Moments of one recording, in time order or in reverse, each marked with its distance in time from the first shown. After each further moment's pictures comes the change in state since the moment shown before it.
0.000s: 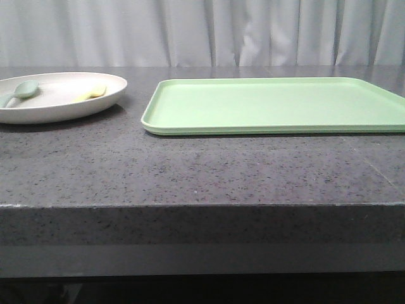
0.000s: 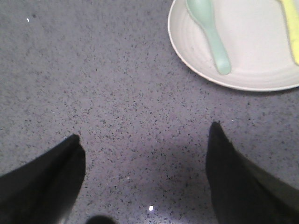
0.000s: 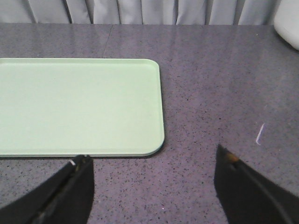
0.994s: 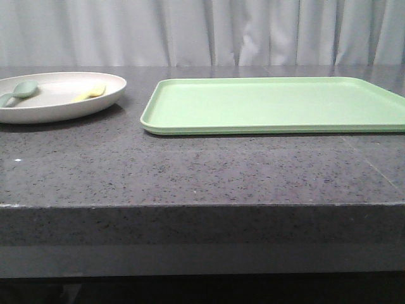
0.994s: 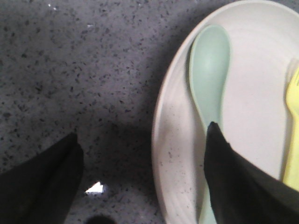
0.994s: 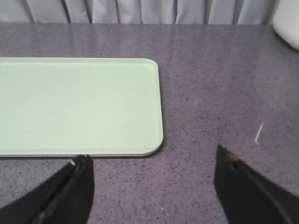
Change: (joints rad) left arm 0.301 0.870 -0.542 -0.812 0.139 0.285; right arm 0.000 0.000 0.000 -0.002 0.000 0.000
